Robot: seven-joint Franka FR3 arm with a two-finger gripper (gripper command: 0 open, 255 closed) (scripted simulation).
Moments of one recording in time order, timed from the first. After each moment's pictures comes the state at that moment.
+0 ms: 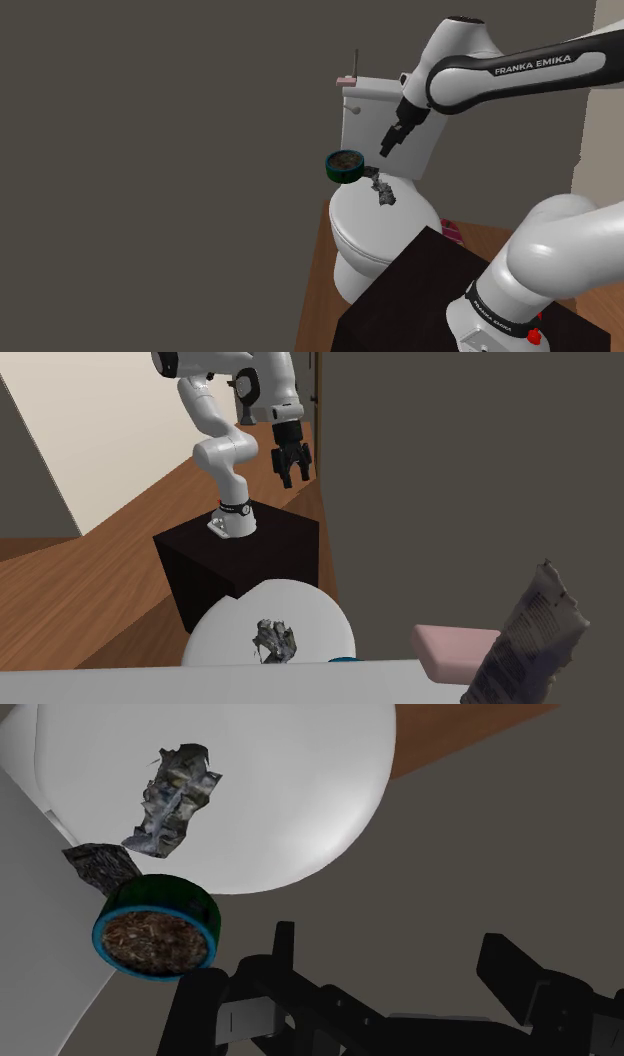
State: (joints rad) arm -0.08 -0.69 -0.12 -2.67 -0.12 2.25 -0.23
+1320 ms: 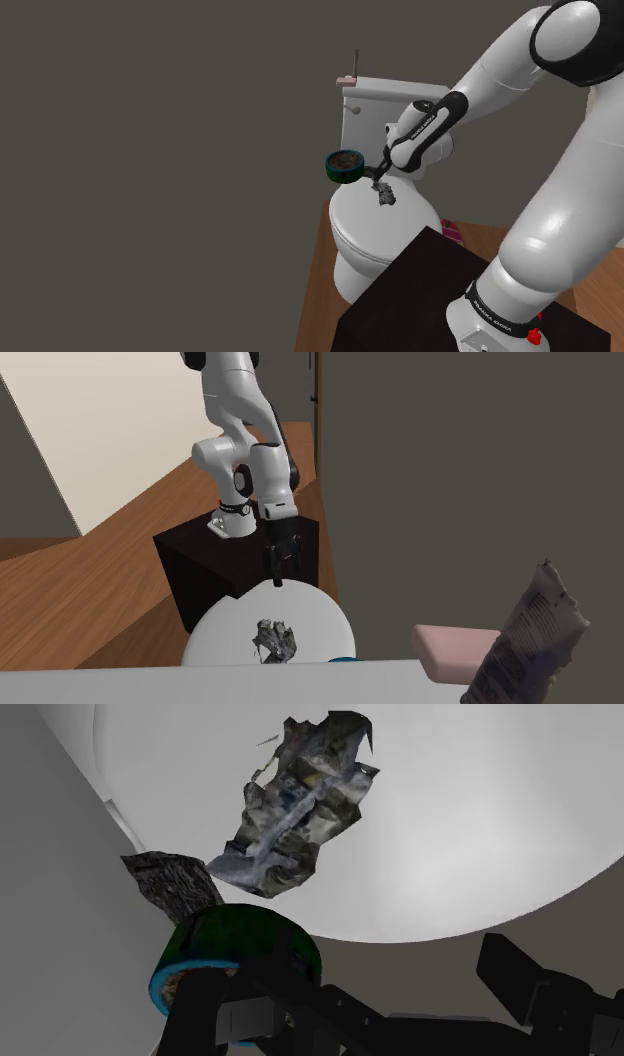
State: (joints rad) arm -0.21 0.08 -0.27 -2.60 -0.20 3.07 -0.43
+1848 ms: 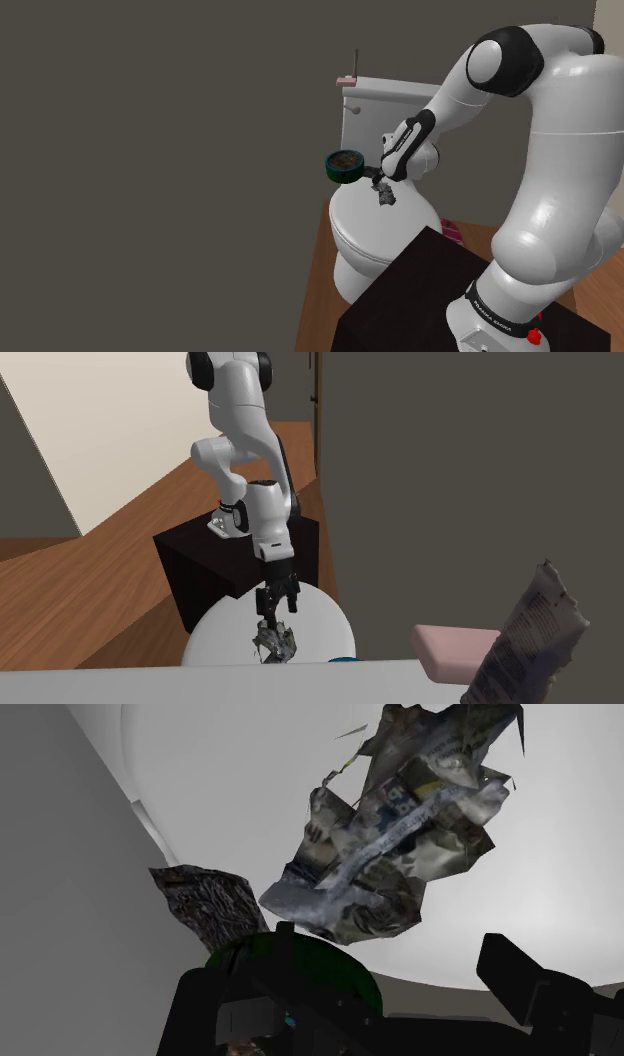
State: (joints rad) arm -0.37 0.40 -0.18 -2.40 -0.14 3.24 -0.55
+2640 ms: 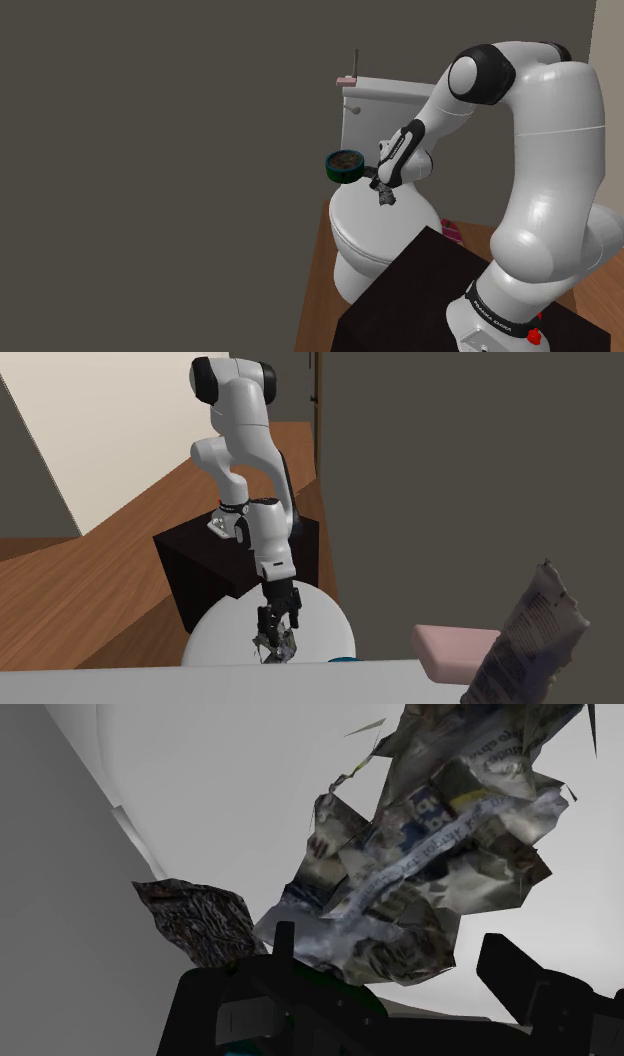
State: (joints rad) arm -0.40 0.54 -0.16 -2.32 -0.14 3.30 -0.55
